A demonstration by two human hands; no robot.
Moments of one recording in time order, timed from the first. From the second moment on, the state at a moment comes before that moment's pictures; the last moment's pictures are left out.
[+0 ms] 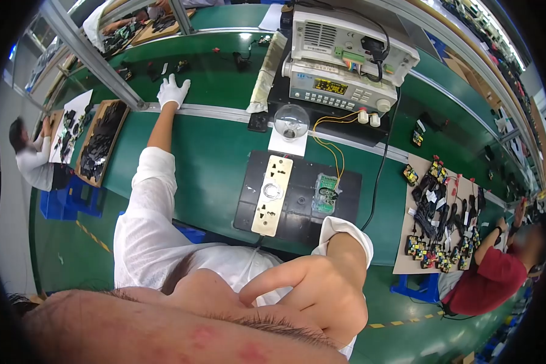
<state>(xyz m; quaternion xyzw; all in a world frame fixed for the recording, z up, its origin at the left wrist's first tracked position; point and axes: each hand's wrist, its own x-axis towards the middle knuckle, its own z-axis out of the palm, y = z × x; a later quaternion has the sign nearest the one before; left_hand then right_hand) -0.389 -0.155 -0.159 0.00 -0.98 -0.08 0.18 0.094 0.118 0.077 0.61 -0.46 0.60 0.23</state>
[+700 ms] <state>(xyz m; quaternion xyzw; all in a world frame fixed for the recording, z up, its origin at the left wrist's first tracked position) -0.450 -0.136 -0.176 -0.12 -0.96 -0.05 0.26 0.075 0.127 0.077 0.60 -0.52 0.54 0.30</state>
